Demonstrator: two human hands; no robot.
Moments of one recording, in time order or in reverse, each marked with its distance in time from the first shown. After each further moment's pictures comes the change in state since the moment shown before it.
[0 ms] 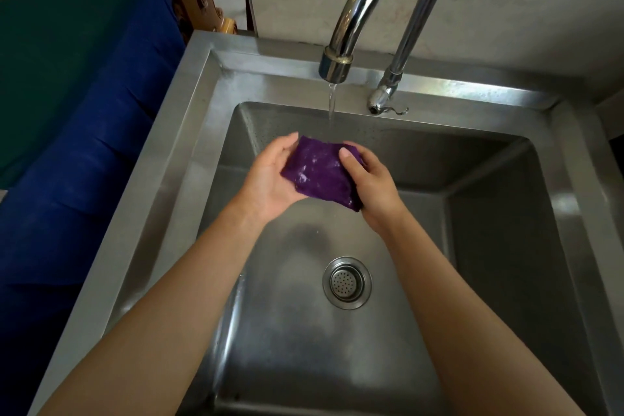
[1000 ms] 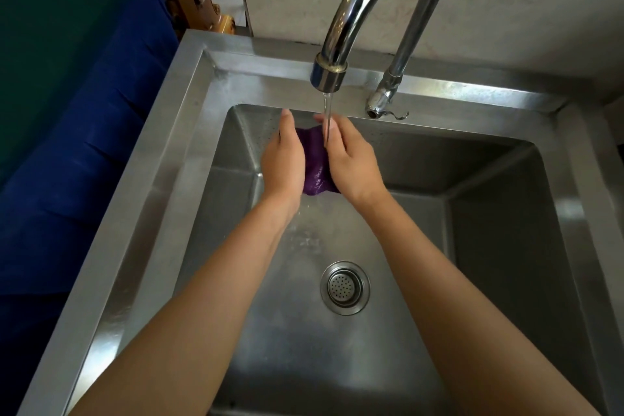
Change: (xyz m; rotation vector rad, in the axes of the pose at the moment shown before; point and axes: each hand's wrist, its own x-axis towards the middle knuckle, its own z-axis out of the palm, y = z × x) left_hand 0.016 0.003 0.047 0.409 0.605 0.304; right_hand 0.007 -0.037 0.030 -0.624 0.019 -0.414
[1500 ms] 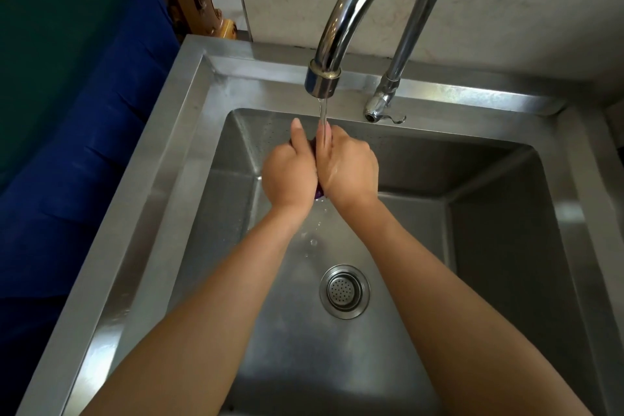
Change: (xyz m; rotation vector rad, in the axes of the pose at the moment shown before) left_hand -0.006 -0.005 0.008 0.364 0.173 0.294; right_hand 0.006 -0.001 0.011 -0.474 0.156 -0.045
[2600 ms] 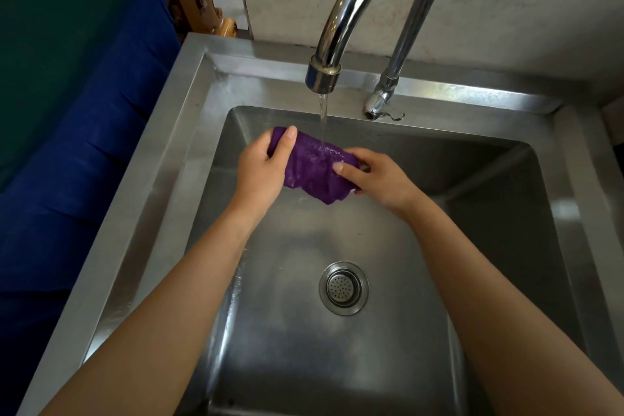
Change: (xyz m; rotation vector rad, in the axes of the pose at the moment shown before) left_hand 0.012 -0.024 -0.039 -0.194 -0.279 0.130; right_hand -0.005 0.057 -0.031 0.555 -0.512 0.142
